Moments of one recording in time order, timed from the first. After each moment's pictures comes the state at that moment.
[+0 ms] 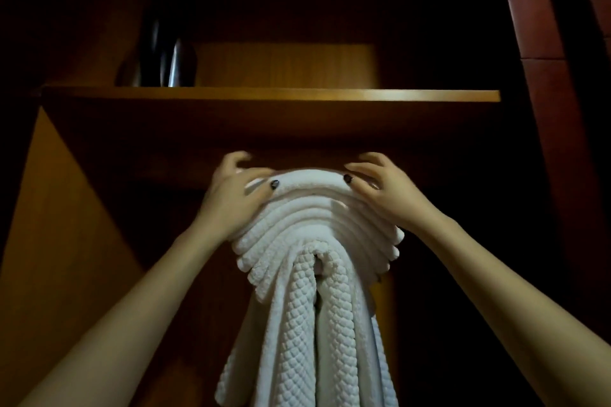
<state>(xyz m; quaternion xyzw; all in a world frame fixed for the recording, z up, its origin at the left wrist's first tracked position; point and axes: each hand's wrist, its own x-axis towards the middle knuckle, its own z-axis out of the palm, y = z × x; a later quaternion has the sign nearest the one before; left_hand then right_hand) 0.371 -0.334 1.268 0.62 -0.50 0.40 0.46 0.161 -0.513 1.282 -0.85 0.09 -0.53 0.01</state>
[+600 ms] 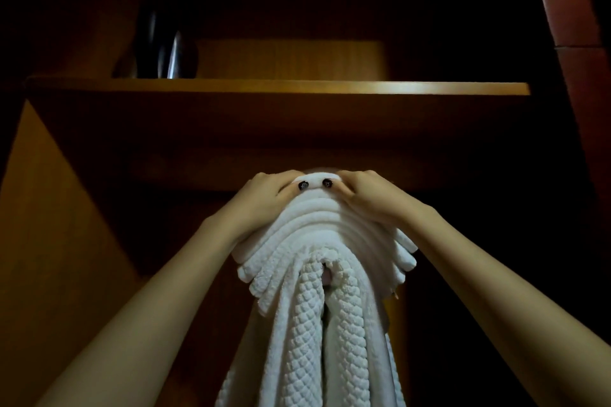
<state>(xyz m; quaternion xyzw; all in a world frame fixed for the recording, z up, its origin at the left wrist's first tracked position) 0.367 -0.367 1.286 0.64 -0.61 0.29 0.36 0.207 -0.516 1.299 -0.90 0.07 -0.42 -0.06</state>
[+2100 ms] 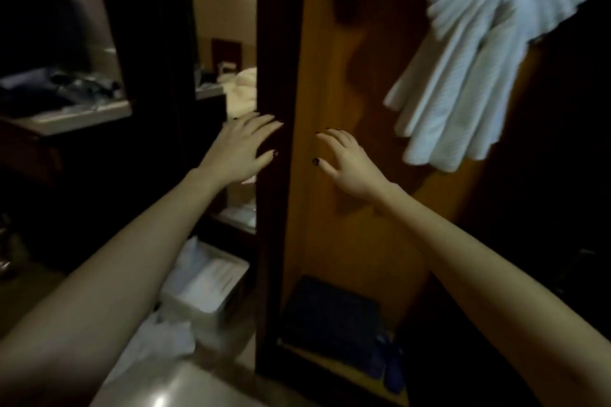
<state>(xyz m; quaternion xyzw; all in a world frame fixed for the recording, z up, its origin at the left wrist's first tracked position) 0.274 0.081 0.945 0.86 -0.42 0.25 0.12 0.156 -0.140 0.951 -0.97 -0.02 -0.20 0.09</state>
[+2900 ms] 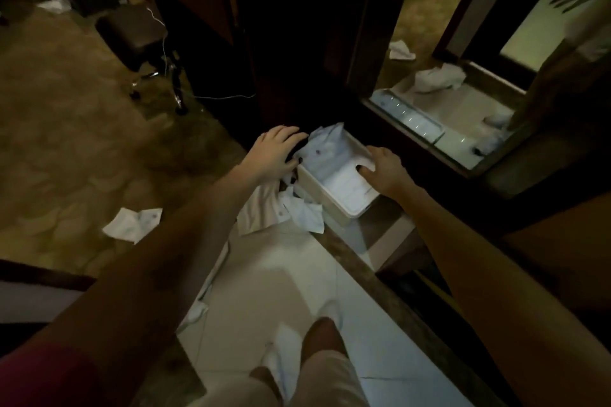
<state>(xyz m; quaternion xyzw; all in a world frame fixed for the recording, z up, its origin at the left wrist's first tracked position) 0.506 0.434 0.626 0.97 -0.21 -0.05 0.11 0.480 0.167 0.623 -0.97 -0.01 0.12 0.22</state>
